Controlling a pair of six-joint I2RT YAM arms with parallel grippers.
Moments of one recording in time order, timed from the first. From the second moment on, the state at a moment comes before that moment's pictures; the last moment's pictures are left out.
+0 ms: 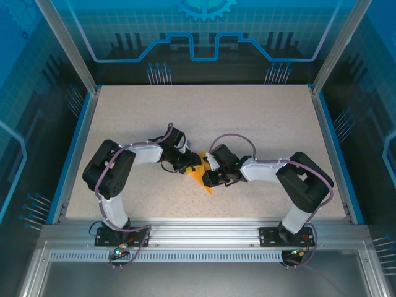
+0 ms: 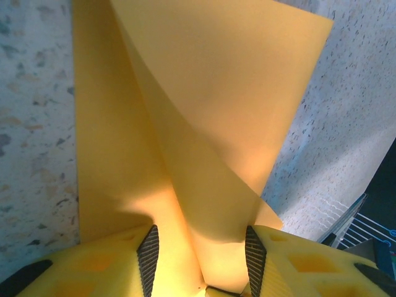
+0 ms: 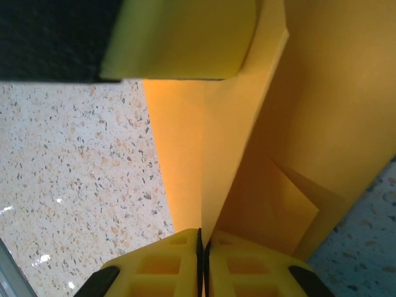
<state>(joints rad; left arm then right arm) -0.45 1.84 0.96 -0.25 0.62 -0.82 0.74 1.69 0.80 -0.14 -0.36 0.46</state>
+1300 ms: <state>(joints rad) -0.45 1.85 0.97 -0.26 0.62 -0.82 0.63 1.66 0.76 -0.05 -0.48 0.54</state>
